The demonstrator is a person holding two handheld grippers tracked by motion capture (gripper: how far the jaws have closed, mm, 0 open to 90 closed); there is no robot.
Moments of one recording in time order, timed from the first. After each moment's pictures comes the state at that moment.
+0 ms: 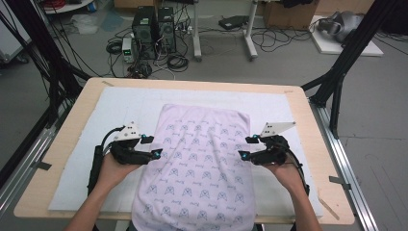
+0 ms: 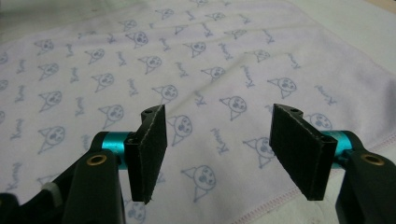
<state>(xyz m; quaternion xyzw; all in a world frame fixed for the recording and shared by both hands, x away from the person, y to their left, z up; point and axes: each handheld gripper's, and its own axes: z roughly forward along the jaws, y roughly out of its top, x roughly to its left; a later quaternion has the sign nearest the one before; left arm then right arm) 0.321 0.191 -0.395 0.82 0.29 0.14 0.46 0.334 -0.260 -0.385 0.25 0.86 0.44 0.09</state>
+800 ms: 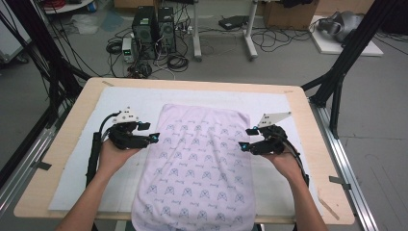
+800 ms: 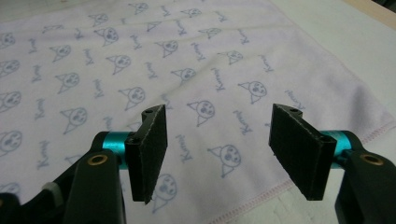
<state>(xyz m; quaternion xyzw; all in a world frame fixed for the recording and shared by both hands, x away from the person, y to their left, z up) 0.353 0.197 -0.377 0.81 0.34 0.16 0.46 0.363 -0.259 -0.381 0.26 0.87 0.41 0.11</state>
